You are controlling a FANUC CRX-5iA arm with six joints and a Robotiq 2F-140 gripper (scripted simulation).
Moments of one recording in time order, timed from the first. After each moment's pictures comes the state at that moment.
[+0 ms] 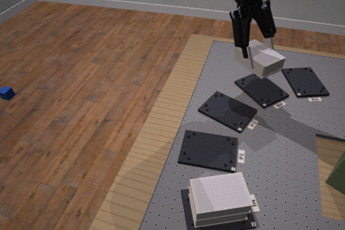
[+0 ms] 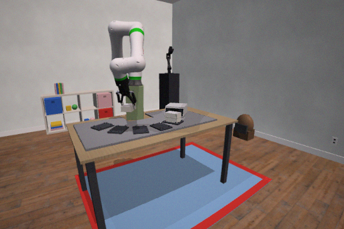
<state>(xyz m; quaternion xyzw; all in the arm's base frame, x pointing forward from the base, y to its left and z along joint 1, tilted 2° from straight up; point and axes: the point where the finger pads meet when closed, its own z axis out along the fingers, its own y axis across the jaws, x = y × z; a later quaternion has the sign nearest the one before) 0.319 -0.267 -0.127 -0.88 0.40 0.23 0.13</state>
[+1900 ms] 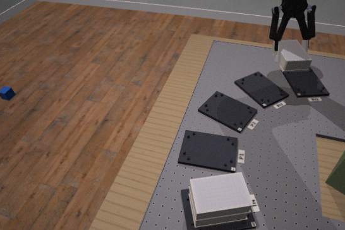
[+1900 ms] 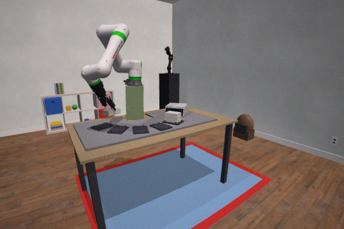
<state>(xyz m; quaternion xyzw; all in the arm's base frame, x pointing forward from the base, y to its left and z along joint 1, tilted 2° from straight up) 0.200 -0.357 -0.171 -0.75 0.60 0.20 0.18</state>
